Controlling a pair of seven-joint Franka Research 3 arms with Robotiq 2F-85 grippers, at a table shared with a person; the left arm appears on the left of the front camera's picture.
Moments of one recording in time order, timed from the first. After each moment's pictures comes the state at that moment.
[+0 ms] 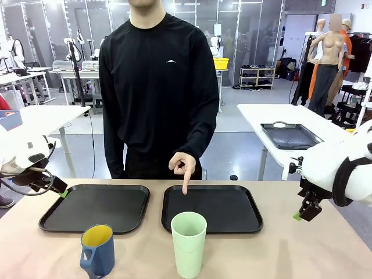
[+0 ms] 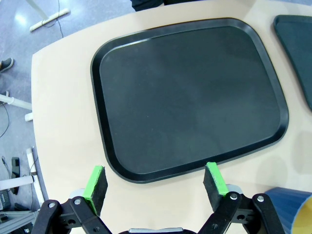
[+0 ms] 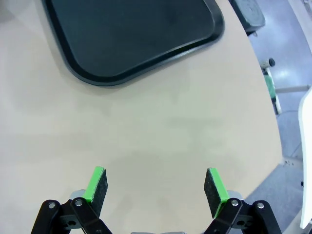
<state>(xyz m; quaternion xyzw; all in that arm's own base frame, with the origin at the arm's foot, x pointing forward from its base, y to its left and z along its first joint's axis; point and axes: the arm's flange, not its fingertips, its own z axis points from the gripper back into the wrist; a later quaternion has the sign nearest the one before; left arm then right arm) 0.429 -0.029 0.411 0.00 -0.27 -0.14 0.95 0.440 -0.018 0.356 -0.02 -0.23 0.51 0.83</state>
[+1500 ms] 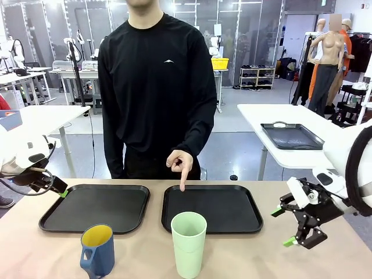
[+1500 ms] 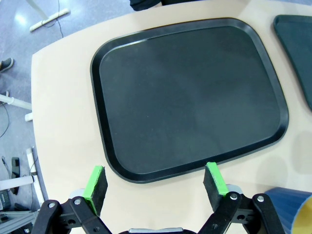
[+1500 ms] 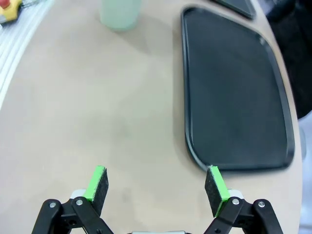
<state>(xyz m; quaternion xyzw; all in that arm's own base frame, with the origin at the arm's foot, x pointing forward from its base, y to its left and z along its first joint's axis) 0.429 -0.029 0.411 0.00 -0.27 -0.14 0.95 0.399 -0.002 0.315 0.19 -0.32 0.70 0.61</state>
